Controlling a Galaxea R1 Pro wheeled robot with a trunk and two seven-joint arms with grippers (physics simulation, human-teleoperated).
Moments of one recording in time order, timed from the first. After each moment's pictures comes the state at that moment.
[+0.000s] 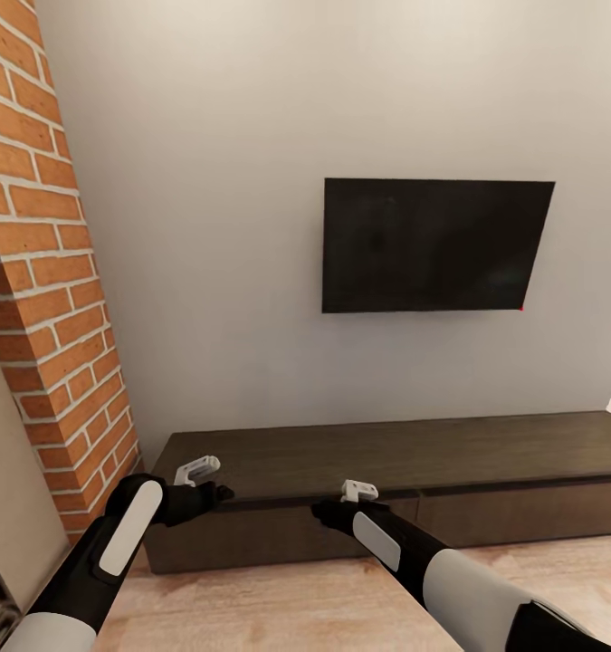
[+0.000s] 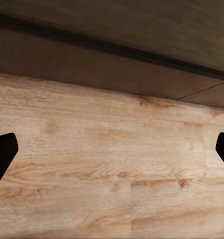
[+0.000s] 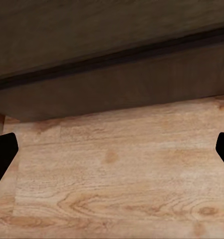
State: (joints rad) left arm -0.47 0.10 -0.08 -1.18 0.77 0.98 0.29; right arm -0.76 0.07 0.89 -0.44 -1.13 0.25 -0.19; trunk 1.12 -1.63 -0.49
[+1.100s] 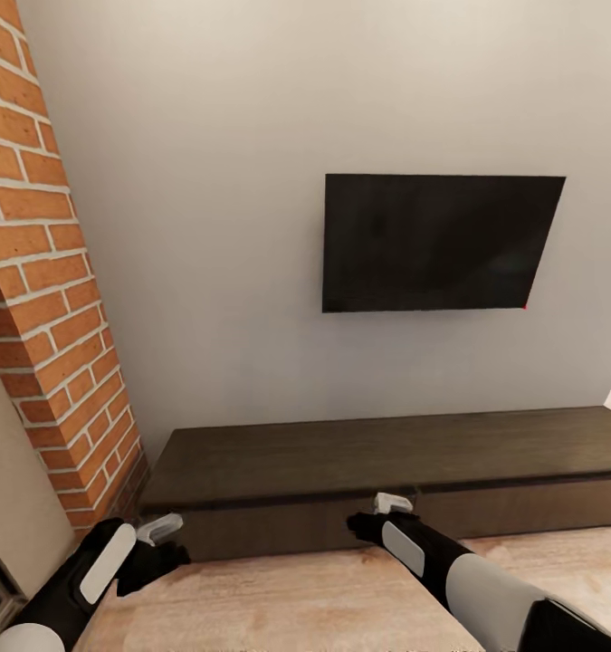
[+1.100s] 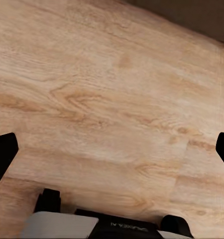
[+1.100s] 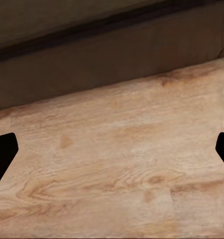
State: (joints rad) left arm -0.47 0.20 -0.08 -0.81 0.75 0.90 0.28; right arm -0.76 0.00 0.90 -0.32 -1.13 0.24 -0.19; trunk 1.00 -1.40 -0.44
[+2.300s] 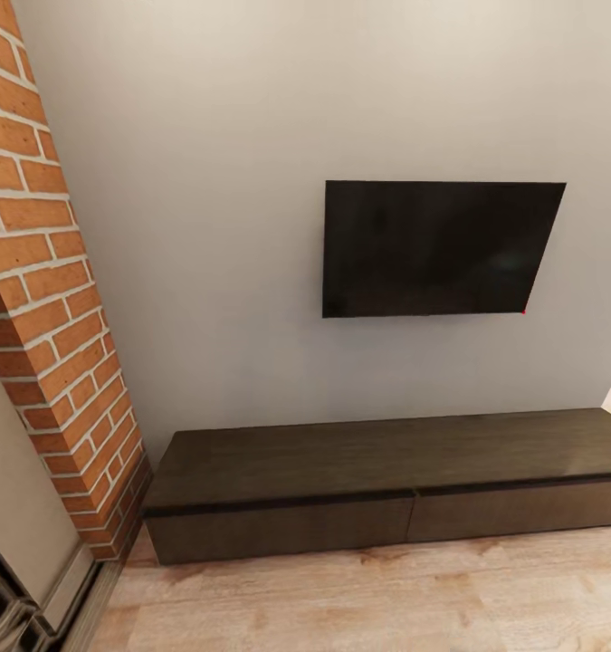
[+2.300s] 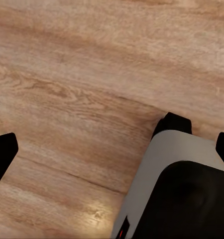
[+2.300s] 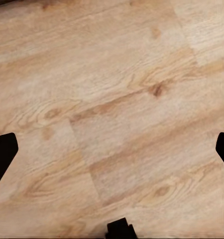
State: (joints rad) left arm -0.21 0.16 -0.16 -0.05 0.46 0.07 0.12; right arm -0.42 0.00 0.90 -0.01 -1.12 -0.18 -0.20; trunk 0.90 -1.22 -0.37
